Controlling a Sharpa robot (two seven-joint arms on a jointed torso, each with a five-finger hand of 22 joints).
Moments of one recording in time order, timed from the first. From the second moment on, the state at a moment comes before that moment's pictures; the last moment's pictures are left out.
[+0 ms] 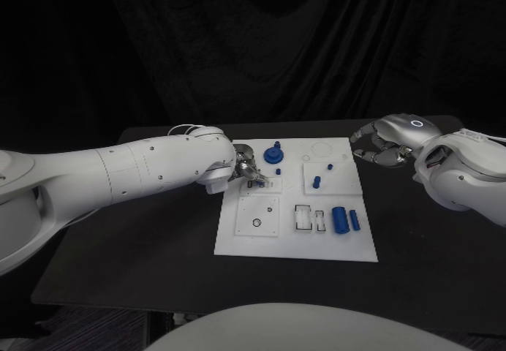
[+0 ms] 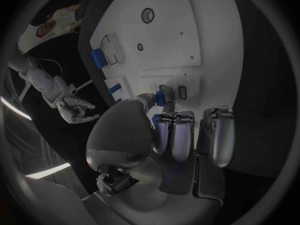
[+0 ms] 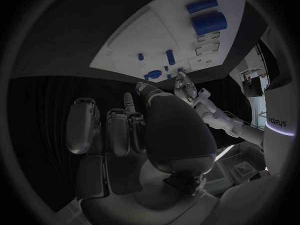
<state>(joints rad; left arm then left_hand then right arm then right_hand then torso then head) 1.29 -0.52 -0.21 1.20 -0.93 0.07 -0.46 1.24 -0.03 0.29 0.28 0.47 1.05 0.03 0.14 1.24 1.46 -0.05 1.57 1.31 1.47 -0.10 1.57 1.31 0.01 1.47 0.02 1.47 1.31 1.38 -0.94 -0.25 1.52 -1.65 -0.38 -0.15 1.35 -0.07 0.32 0.20 0.29 0.80 0.08 0.11 0.23 1.47 -0.02 1.56 1.31 1.47 -0.08 1.48 1.31 0.05 1.45 0.04 1.29 1.31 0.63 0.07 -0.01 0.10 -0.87</state>
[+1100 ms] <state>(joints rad) 1.28 -0.52 -0.21 1.20 -0.93 0.07 -0.45 1.23 -0.03 0.29 0.28 0.47 1.05 0.03 0.14 1.24 1.46 -0.05 1.57 1.31 1.47 -0.10 1.57 1.31 0.01 1.47 0.02 1.46 1.31 1.38 -0.94 -0.25 1.52 -1.65 -0.38 -0.15 1.35 -0.07 0.32 0.20 0.29 0.80 0.08 0.11 0.23 1.47 -0.02 1.56 1.31 1.47 -0.08 1.48 1.31 0.05 1.45 0.04 1.29 1.31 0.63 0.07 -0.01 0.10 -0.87</state>
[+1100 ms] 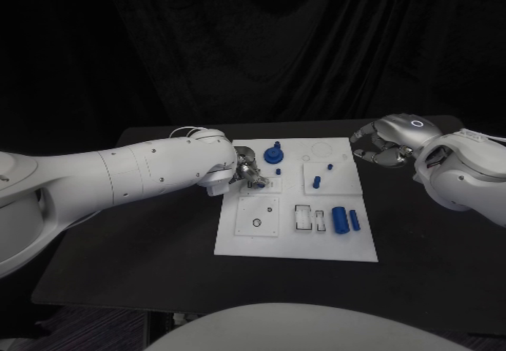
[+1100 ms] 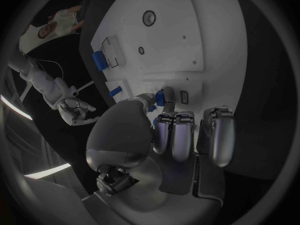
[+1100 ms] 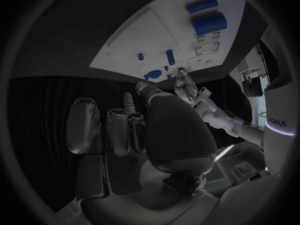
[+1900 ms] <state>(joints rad) 1.28 -0.51 -0.21 1.19 -0.93 0.08 -0.44 1.01 0.02 0.14 0.29 0.12 1.04 0.05 0.08 1.14 1.47 -0.02 1.57 1.31 1.47 -0.08 1.57 1.31 0.01 1.46 0.03 1.45 1.31 1.38 -0.94 -0.25 1.52 -1.65 -0.38 -0.15 1.35 -0.07 0.32 0.20 0.29 0.80 0.08 0.11 0.23 1.47 -0.02 1.56 1.31 1.47 -0.08 1.48 1.31 0.05 1.45 0.04 1.29 1.31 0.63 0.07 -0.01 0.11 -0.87</state>
